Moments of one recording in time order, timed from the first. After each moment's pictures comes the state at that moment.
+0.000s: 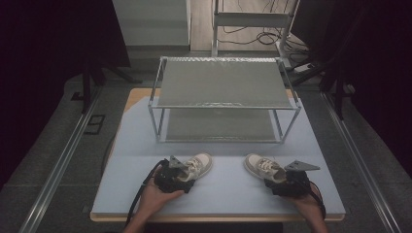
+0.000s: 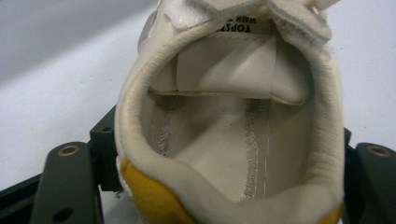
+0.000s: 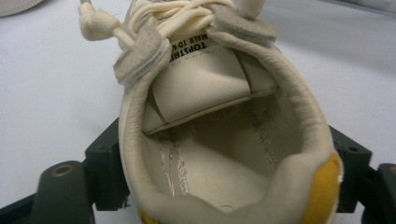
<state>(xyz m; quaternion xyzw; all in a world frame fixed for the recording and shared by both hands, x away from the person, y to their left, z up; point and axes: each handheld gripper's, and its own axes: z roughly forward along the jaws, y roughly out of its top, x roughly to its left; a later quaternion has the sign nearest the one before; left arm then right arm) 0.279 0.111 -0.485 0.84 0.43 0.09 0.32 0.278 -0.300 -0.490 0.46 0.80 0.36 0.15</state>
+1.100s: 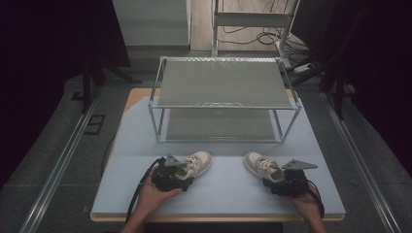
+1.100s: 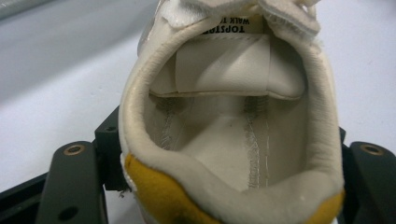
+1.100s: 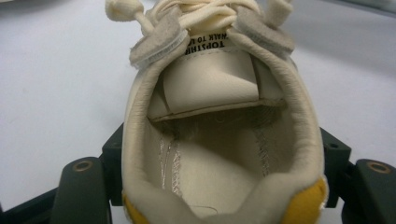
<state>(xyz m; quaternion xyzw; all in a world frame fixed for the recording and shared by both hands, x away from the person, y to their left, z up) 0.279 0.120 -0.474 0.83 0.43 0.09 0.35 0.281 -0.295 -0.488 0.45 0.80 0.37 0.14</state>
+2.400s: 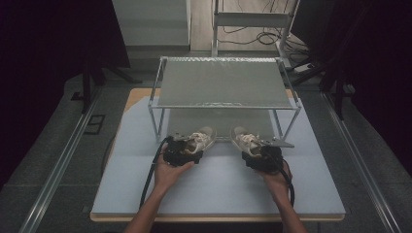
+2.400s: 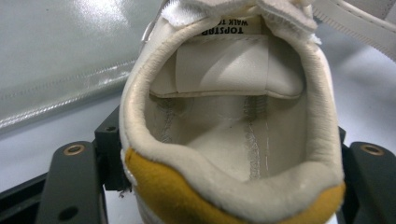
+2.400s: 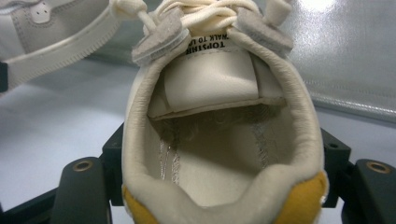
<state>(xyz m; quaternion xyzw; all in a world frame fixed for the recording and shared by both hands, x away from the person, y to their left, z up) 0.343 0.089 -0.457 0.77 0.49 0.12 0.38 0.331 -0.218 -0.457 0.51 0.74 0.40 0.19</state>
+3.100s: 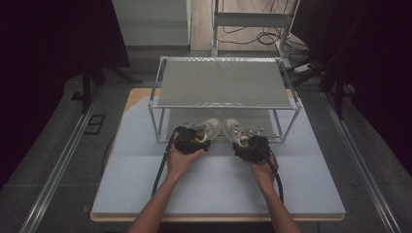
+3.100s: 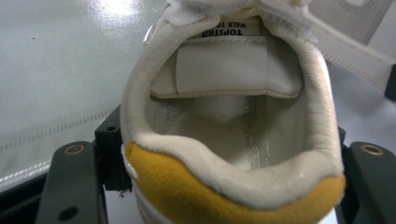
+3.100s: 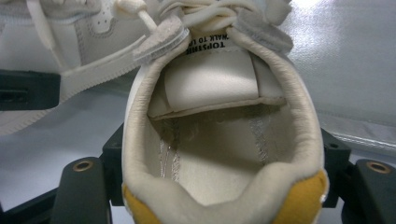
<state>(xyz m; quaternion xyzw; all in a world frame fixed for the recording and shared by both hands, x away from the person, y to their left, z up) 0.388 0.062 -0.465 0.76 0.51 0.13 0.37 0.366 -0.185 -0.466 0.53 0.72 0.39 0.20</state>
